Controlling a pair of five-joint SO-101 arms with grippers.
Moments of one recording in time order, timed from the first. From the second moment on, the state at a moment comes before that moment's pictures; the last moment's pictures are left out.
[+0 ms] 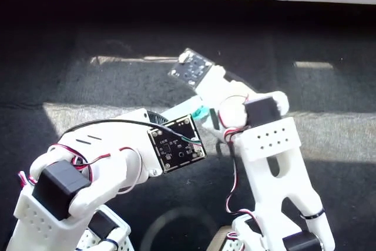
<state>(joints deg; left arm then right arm) 31.4 -55.4 17.3 90.2 -35.0 -23.3 -29.4 19.7 79.1 39.3</state>
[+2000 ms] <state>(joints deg) 28.3 -56.4 60.5 53.1 -35.4 -6.7 -49.8 62.8 47.3 43.0</state>
